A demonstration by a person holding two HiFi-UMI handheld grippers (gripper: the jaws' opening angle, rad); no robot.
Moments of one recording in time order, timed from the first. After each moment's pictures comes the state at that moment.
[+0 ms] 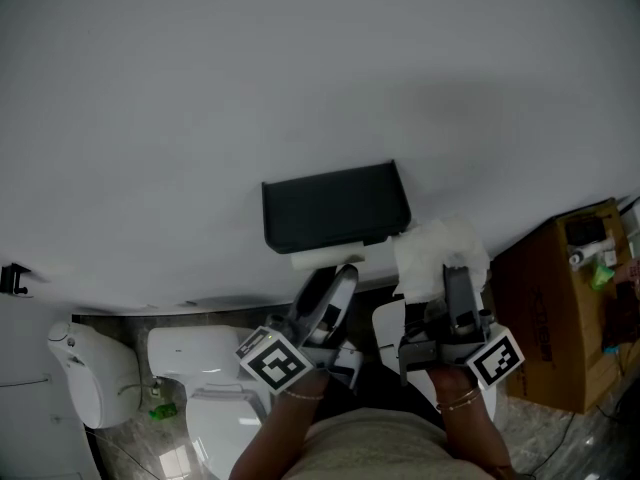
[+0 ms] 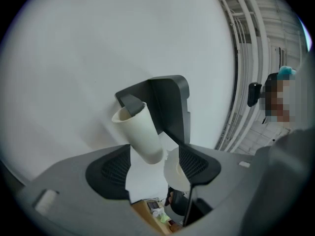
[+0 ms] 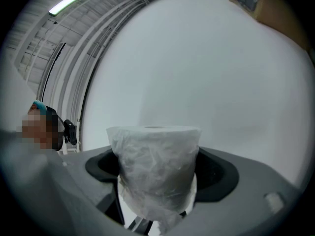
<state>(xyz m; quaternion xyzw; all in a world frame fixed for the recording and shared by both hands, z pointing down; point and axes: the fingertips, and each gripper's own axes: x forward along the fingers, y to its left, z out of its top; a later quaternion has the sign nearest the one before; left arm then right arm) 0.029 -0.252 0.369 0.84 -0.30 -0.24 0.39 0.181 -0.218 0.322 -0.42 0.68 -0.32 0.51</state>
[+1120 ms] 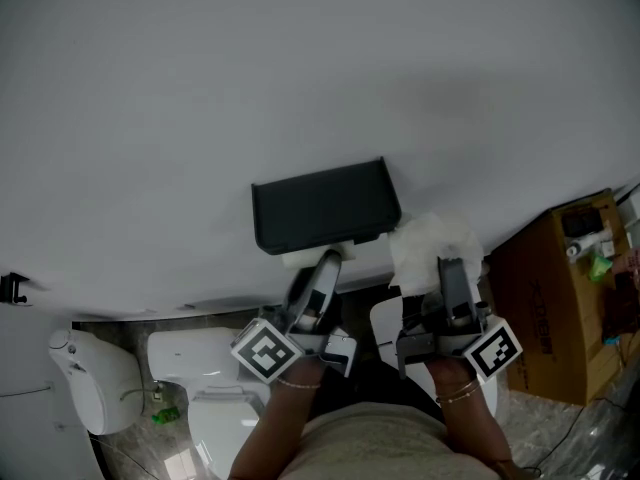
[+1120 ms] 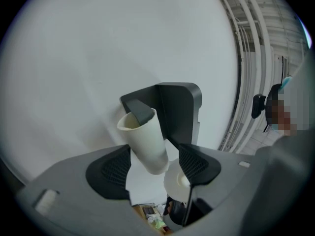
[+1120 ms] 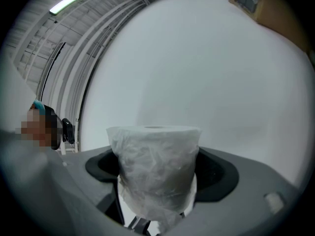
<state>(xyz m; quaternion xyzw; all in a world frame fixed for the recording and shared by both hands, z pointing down) 0.022 -0.270 0.372 0.82 -0.30 -0.27 0.41 0.189 -0.221 0.328 -0.43 0.68 -0.33 0.51</state>
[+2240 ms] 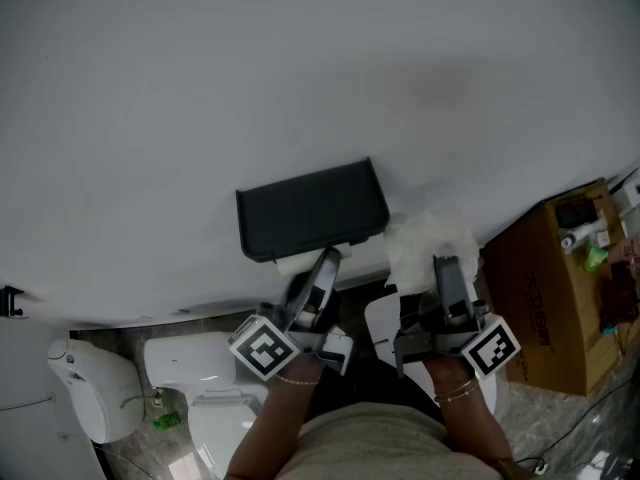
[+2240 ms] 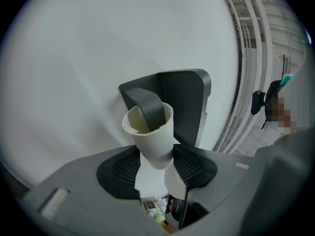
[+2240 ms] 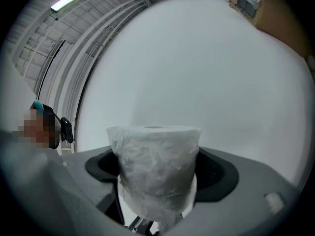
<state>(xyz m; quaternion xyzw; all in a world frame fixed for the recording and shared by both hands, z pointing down) 0.043 -0.275 0.378 0.83 -0.28 -0.25 0.42 0.202 -0.221 0.335 -0.44 0.67 -0.33 0.50</state>
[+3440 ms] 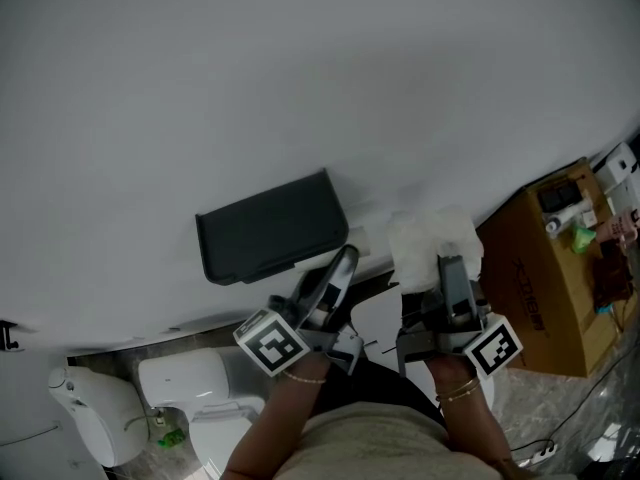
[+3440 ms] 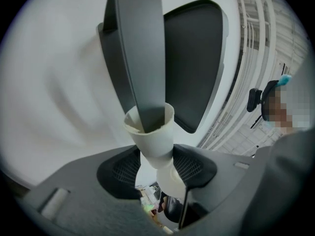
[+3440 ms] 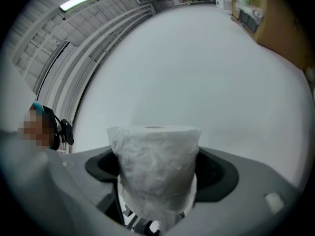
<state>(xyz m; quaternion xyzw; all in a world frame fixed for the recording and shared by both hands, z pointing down) 0.120 -0.274 0.372 0.85 -0.19 -0.22 0.43 0.251 -0.212 0.336 -0.48 0.64 -0.30 0.52</state>
